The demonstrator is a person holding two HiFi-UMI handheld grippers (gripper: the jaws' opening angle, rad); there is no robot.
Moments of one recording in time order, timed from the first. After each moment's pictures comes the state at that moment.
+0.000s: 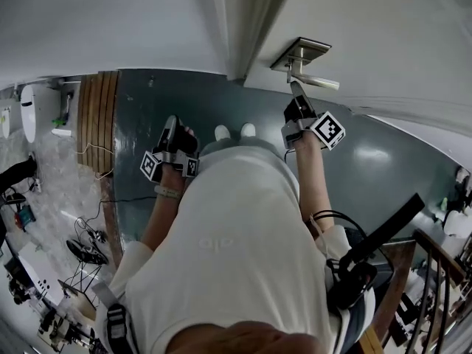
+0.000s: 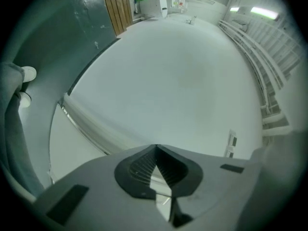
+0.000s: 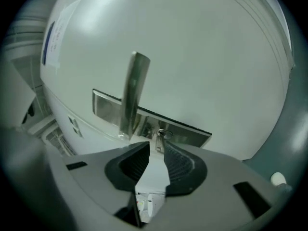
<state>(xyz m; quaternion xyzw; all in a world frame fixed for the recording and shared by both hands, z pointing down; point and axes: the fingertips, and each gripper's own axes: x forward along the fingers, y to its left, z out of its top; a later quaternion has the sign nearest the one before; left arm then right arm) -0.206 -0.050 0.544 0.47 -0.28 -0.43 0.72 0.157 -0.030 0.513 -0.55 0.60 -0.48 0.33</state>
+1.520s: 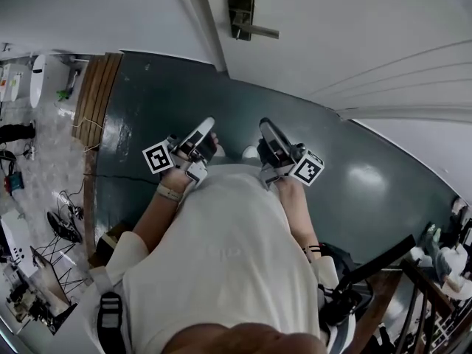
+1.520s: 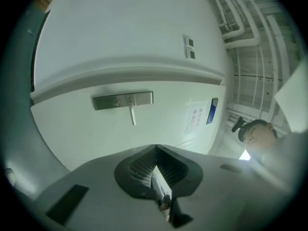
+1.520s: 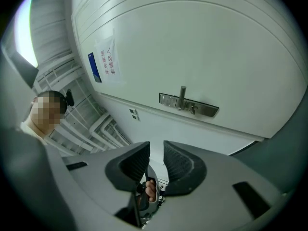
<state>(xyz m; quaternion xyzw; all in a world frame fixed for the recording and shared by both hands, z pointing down) 0.051 0.263 0.419 0.76 -0.12 -0.24 0.59 0.173 0.290 0.440 -0.34 0.75 -0.45 0.34</state>
